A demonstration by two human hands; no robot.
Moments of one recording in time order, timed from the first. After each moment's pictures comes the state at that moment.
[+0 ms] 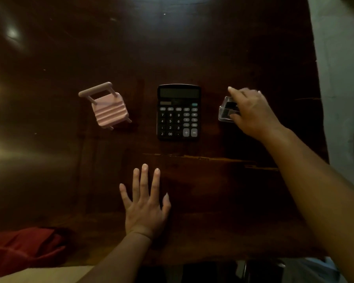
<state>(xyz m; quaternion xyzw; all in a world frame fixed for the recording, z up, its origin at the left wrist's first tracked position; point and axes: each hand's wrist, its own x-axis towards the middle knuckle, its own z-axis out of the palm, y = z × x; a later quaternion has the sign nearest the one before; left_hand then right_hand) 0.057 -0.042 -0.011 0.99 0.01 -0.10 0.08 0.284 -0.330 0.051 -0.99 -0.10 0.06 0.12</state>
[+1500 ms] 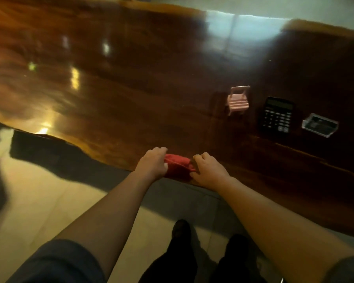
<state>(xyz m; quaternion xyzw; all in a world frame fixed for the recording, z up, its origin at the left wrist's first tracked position) -0.057 0.267 0.138 0.96 0.11 -0.17 0.21 -0.007 0.066 0.098 -0.93 -0.21 0.25 0.15</state>
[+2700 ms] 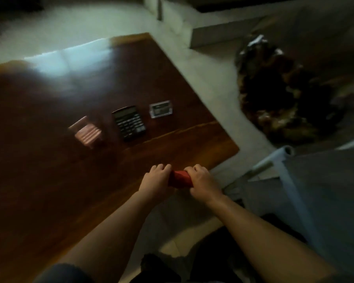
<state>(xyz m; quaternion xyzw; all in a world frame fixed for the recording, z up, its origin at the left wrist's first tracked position) -0.010 -0.047 0.148 0.89 -0.37 -0.21 0.17 -0.116 -0.197 0.145 -0.96 0.18 0.06 0.20</state>
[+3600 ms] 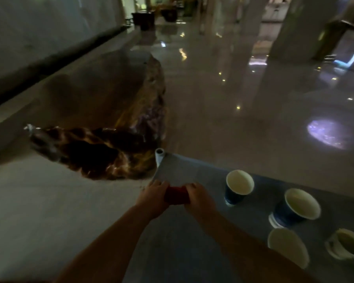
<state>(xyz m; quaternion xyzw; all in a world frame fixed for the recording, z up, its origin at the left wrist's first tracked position) -0.264 -0.638 0.247 0.60 -0.78 -0.15 0.04 -0.440 -0.617 0.233 -0.73 0.63 -0.16 0.20</state>
